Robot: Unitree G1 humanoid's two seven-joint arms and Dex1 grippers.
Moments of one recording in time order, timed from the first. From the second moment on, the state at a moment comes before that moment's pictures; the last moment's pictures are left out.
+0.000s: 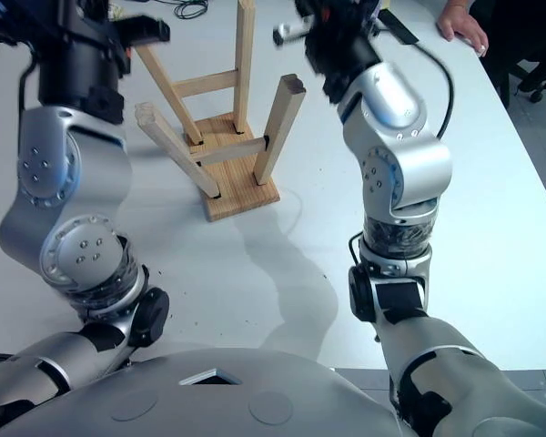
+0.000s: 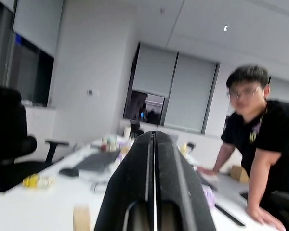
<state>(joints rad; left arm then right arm) -0.59 -0.01 0.03 -0.80 -0.29 0.78 0.32 -0.71 -0.15 -0.09 -0.36 0.34 0.71 0.12</state>
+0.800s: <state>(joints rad) -0.38 -0.16 0.05 -0.83 -0.34 1.04 0.34 -0.61 -0.13 0.10 -0.46 0.48 1.02 0.06</state>
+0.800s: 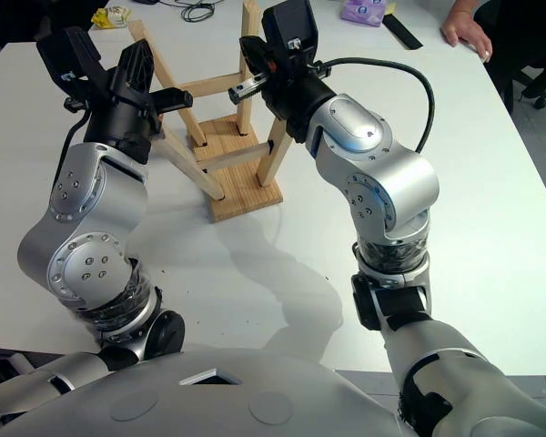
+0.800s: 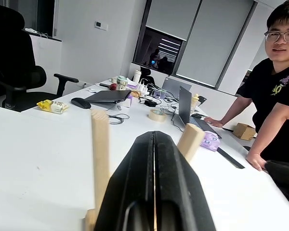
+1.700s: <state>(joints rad) -0.12 0.13 0.46 -0.52 -0.31 0.70 0.16 -0.45 -0.47 0.11 0.05 0.18 0.59 0.25</state>
